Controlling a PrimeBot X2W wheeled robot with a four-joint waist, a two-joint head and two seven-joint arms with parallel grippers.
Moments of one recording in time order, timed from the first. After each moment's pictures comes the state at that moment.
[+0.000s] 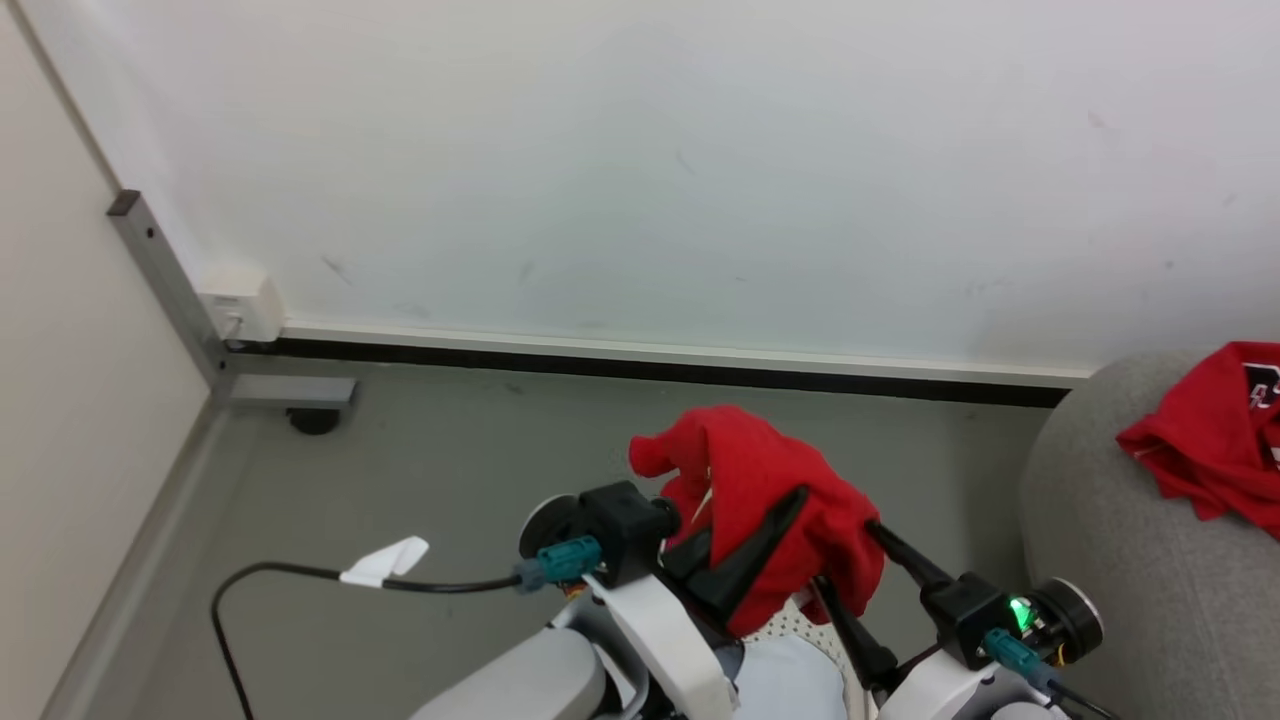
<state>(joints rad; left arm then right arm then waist) -0.62 0.20 -0.99 0.29 -0.68 -0.06 -0.26 -0.35 -0.10 0.50 0.59 0.21 0.13 -0.26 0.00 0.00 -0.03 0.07</state>
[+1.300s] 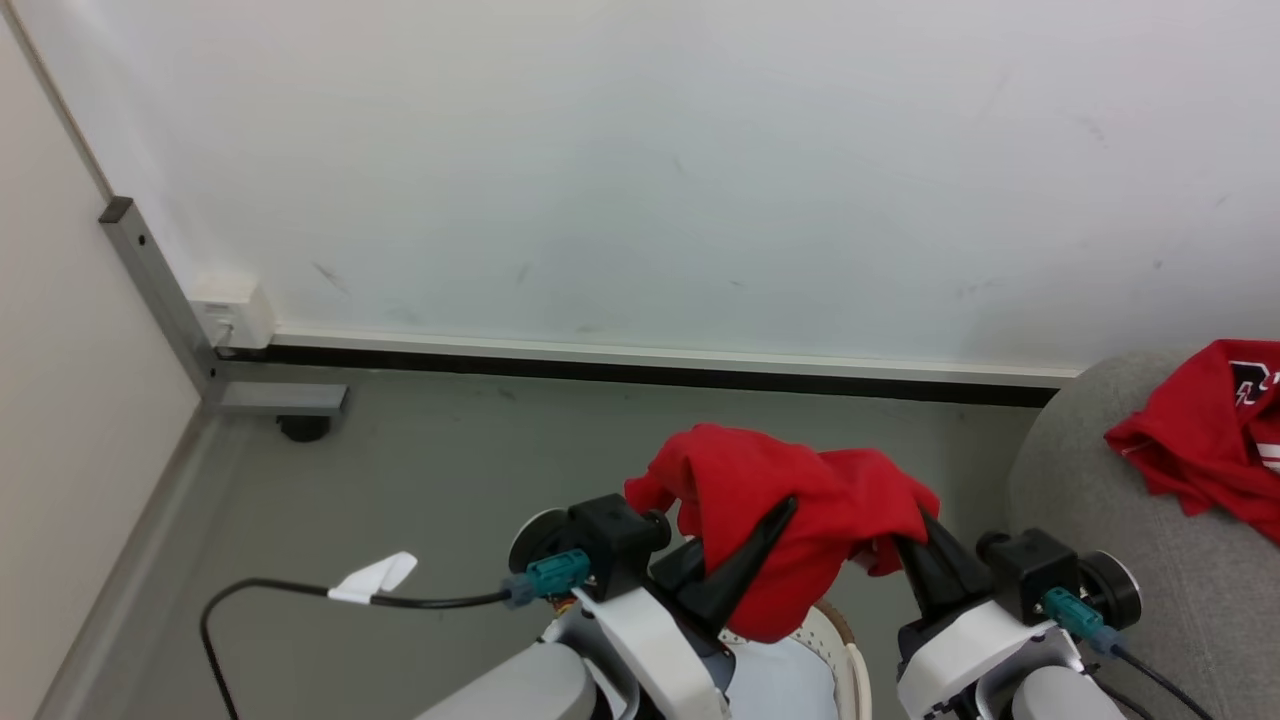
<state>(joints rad) -0.59 0.22 -1.00 0.26 -0.69 -0.03 -0.25 -0.36 -0.08 0.38 0.55 0.24 0.13 -0.26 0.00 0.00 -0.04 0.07</state>
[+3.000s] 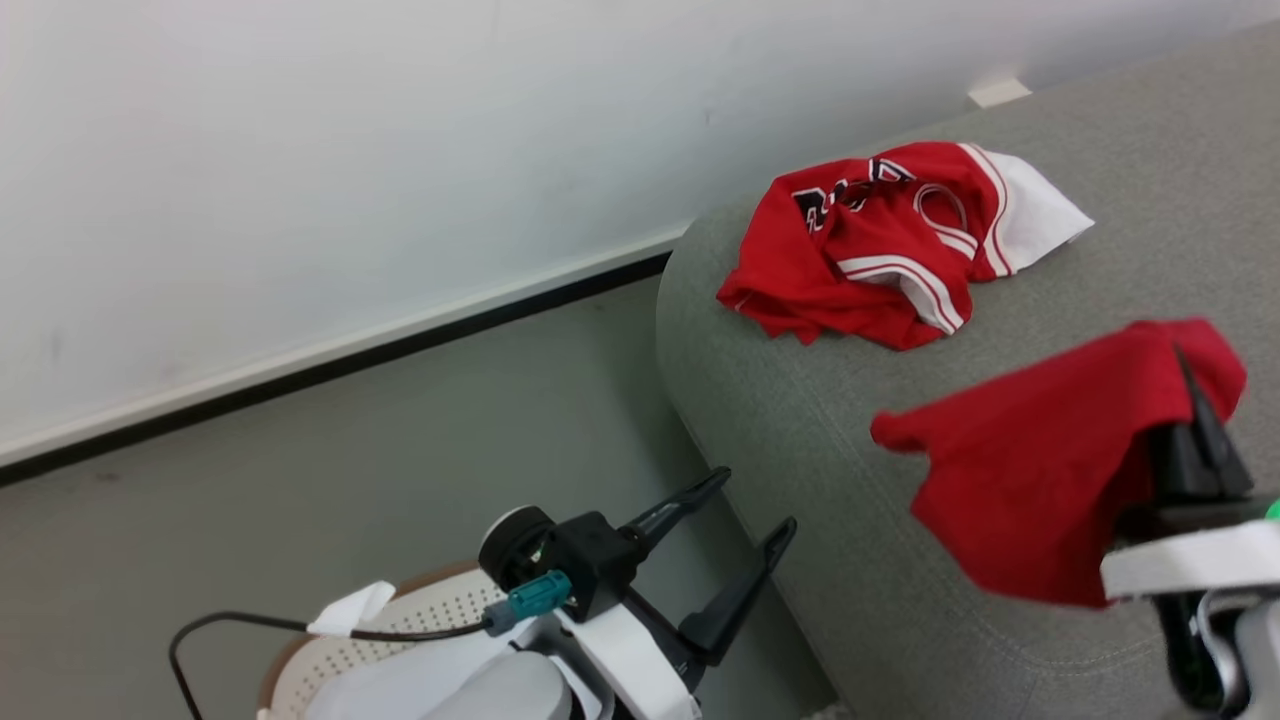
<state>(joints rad) -0.51 0.21 -0.88 0.27 -0.49 -0.06 -0.26 -0.30 -0.18 0.05 0.24 0.40 0.13 -0.26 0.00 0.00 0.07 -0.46</state>
